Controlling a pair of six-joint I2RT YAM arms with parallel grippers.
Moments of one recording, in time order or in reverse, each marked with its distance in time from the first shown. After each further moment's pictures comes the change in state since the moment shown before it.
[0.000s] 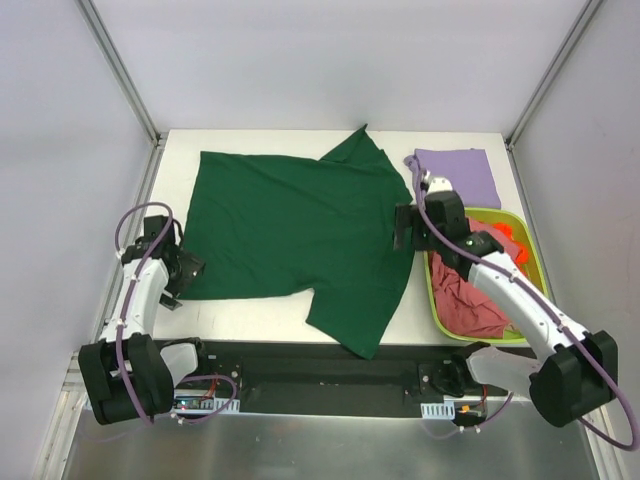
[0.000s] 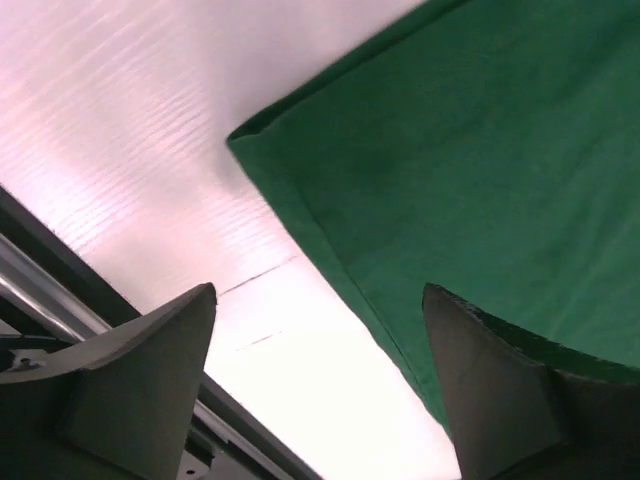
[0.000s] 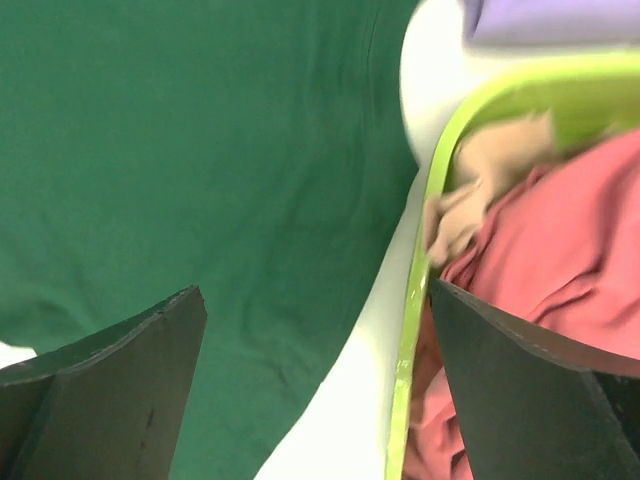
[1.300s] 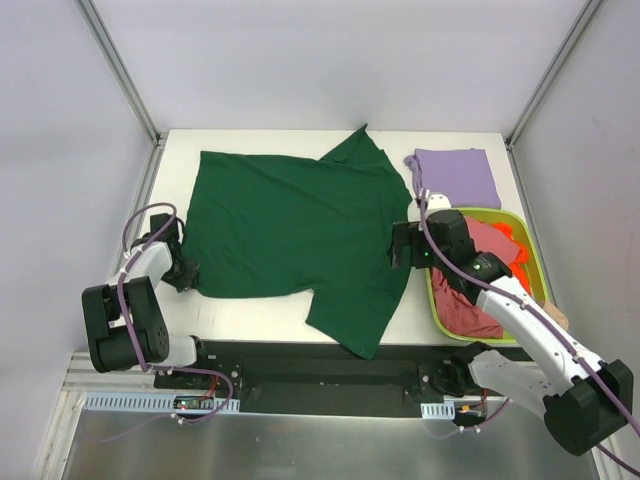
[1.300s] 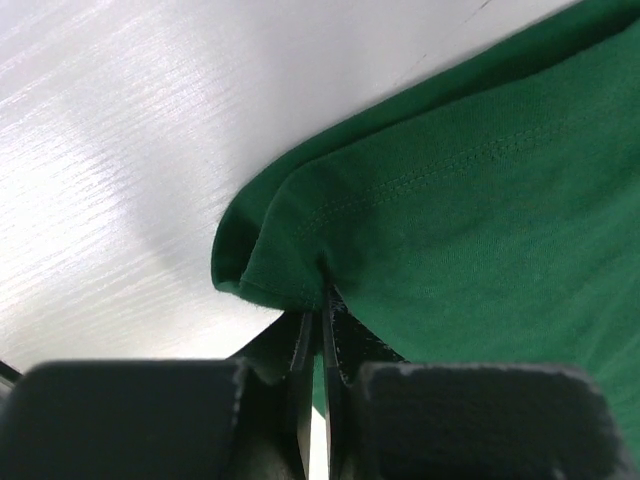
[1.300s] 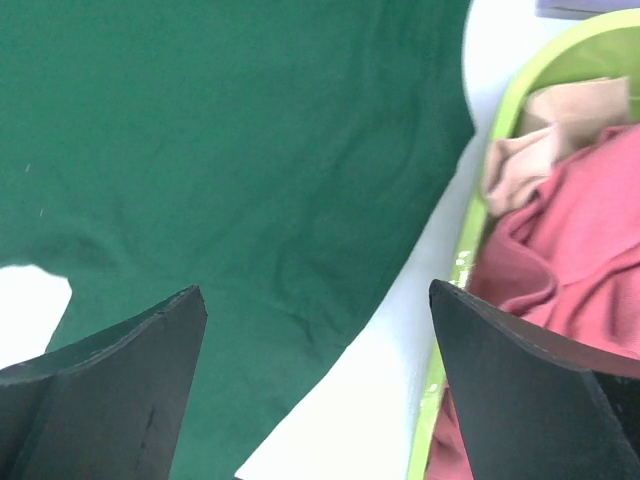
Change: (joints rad) left arm 0.039 0.269 -0.056 0.227 -0.012 -0.072; right arm 0.045 -0.181 -0.201 0.011 -0.077 0.041
